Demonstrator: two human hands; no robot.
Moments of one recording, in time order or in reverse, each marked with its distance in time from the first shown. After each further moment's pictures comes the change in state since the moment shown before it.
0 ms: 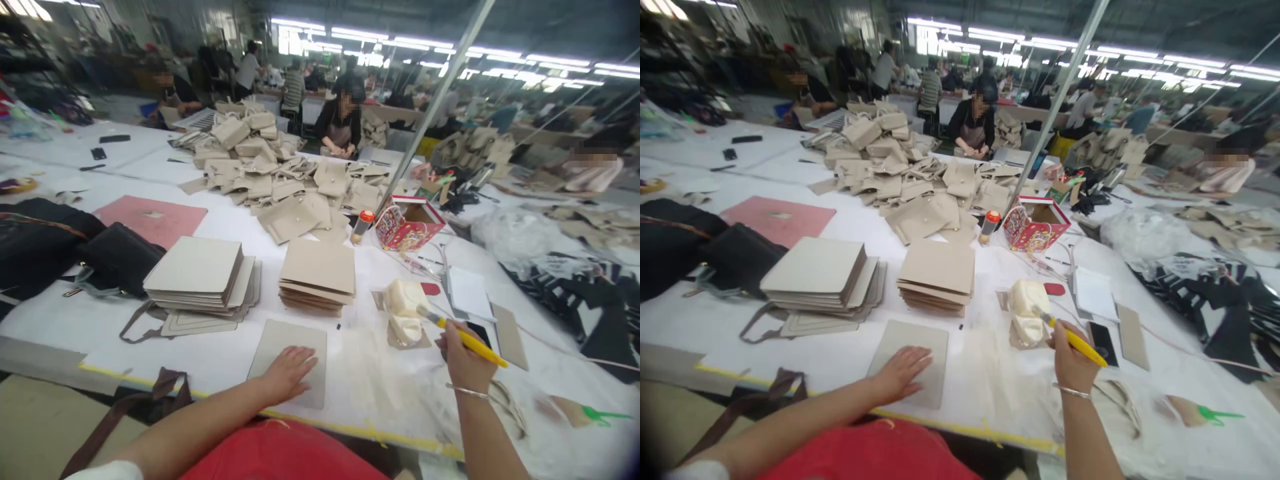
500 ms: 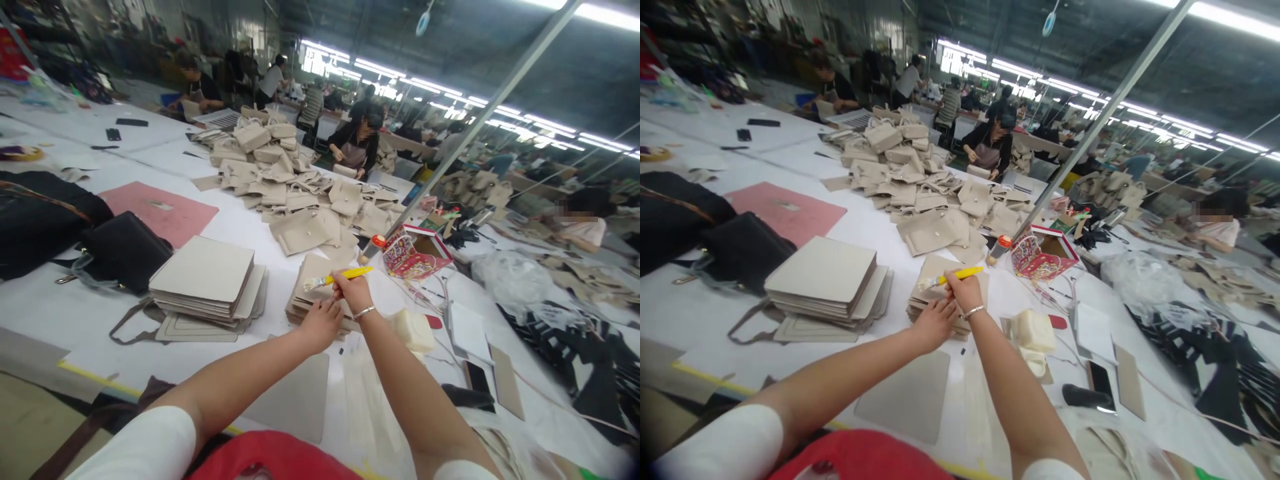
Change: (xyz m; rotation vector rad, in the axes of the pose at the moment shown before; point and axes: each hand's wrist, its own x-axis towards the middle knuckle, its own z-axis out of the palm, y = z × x) left_hand 0.127 -0.054 -0.091 0.168 0.199 -0.168; right_hand -0.030 -0.208 0.225 0.422 -0.847 0.111
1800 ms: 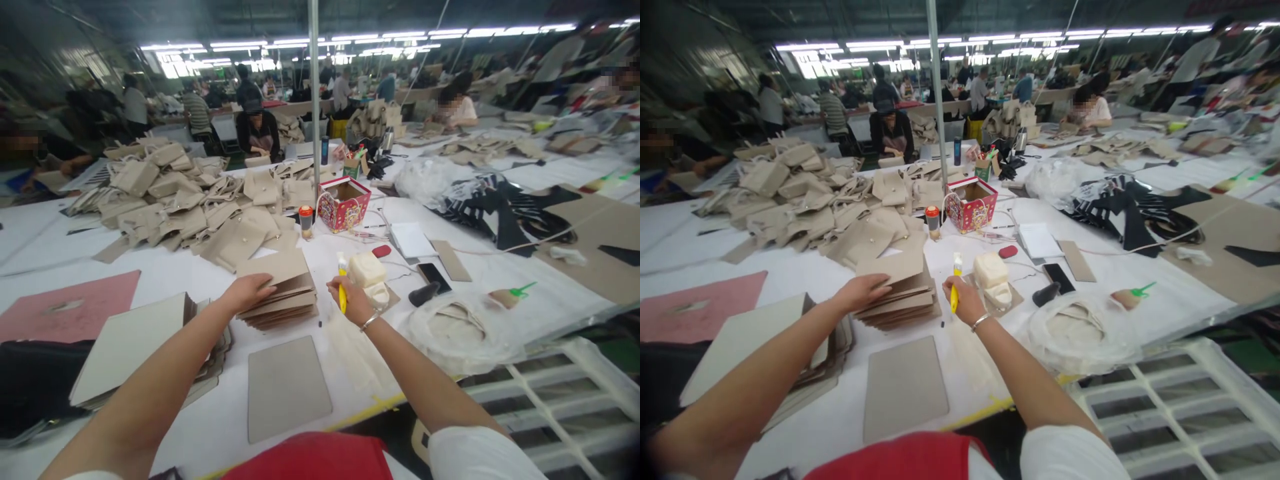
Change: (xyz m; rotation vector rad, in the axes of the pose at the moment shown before) left_hand 0.066 -0.056 -0.063 -0.075 -0.313 0.078; right_hand -0.108 0.089 -0.152 -0.614 0.294 -0.228
